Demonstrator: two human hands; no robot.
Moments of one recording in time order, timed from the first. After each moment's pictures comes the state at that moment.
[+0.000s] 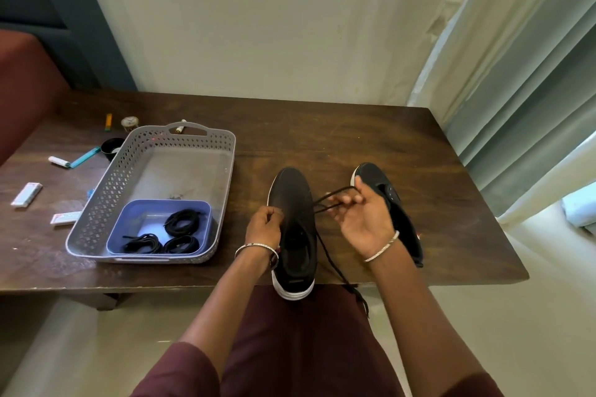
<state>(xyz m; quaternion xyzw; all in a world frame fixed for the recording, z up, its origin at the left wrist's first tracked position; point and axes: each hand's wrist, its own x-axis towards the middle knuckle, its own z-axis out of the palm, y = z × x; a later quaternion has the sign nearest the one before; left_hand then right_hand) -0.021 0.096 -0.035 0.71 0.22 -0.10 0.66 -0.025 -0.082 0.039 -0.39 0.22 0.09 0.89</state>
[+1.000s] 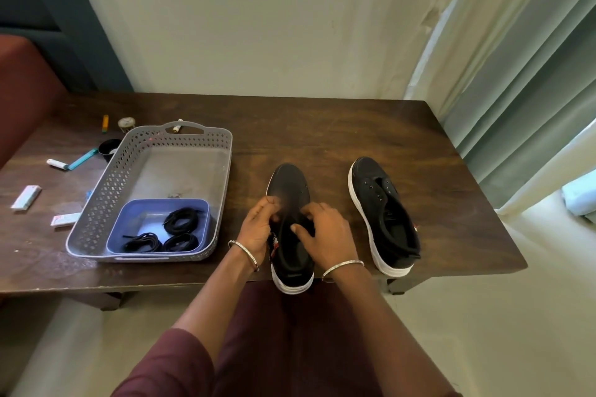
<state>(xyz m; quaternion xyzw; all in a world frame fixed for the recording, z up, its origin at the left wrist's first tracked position) -0.029 0.105 -0.024 0.60 0.12 -0.10 0.79 -0.055 -0.040 -0.001 -0.97 -0.02 0.00 0.25</state>
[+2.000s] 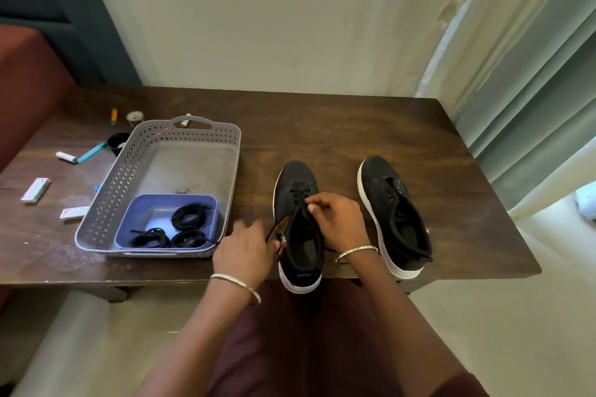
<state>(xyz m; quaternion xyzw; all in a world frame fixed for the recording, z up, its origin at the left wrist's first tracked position) -0.080 0.135 0.034 0.98 0.04 -0.15 0.15 -0.030 -0.050 -0.003 -0.93 -0.03 -0.04 0.36</state>
